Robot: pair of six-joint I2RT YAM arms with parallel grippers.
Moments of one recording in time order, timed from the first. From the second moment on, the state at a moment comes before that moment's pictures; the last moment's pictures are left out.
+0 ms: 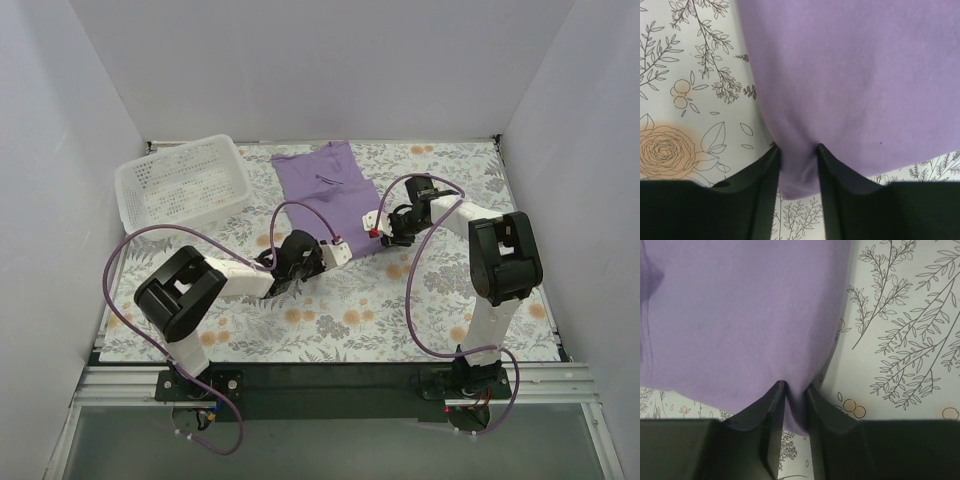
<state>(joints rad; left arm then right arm) -0.76 1.73 0.74 0.35 -0.01 0.58 0.26 1.88 1.20 -0.58 -0.59 -1.50</state>
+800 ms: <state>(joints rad) -1.33 1.59 0.62 0.27 -0.06 0.39 0.21 1.23 0.61 -0.84 -0.50 -1.56</state>
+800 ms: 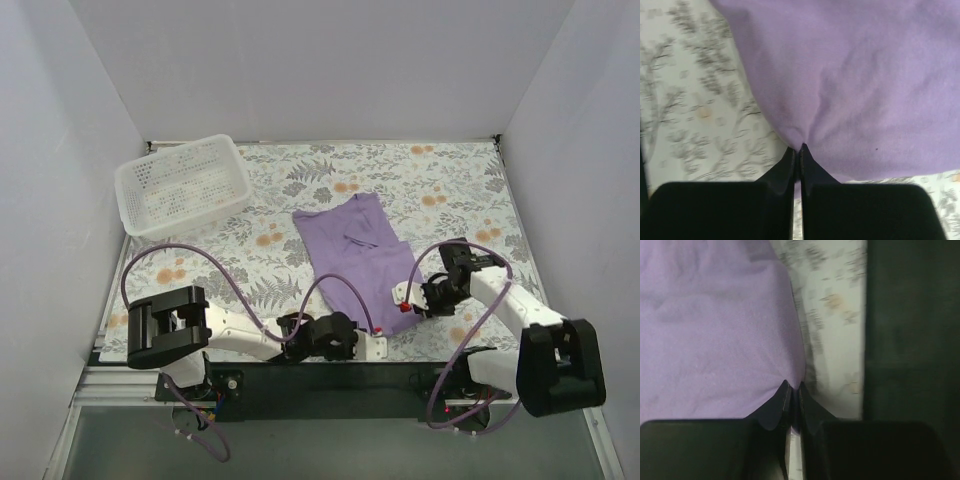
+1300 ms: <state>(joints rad) -1.38 1.41 0.58 0.16 -0.14 0.17 0.16 1.19 0.82 -1.08 -0.63 -1.55</state>
